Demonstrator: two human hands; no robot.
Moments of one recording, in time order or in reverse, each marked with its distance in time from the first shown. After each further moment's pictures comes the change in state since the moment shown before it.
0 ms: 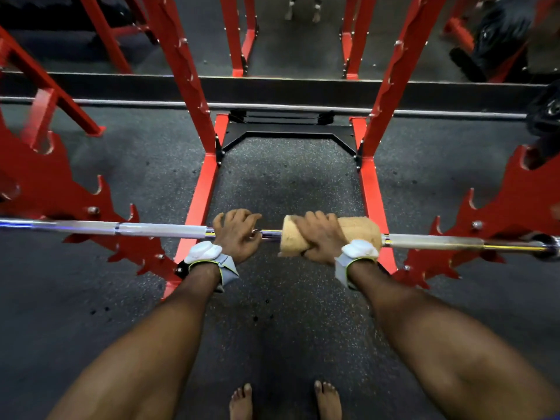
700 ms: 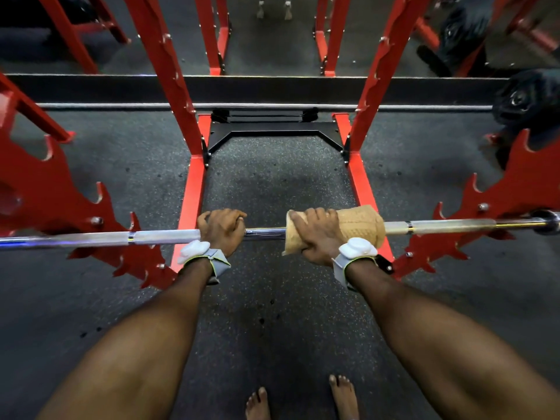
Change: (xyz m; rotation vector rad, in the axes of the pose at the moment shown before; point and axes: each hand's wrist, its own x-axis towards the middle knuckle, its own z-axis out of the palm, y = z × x) left_hand 0.003 -0.094 0.005 -0.129 0.245 -0.049; right_hand 0.023 -0.074 -0.011 -0.062 -0.104 0.123
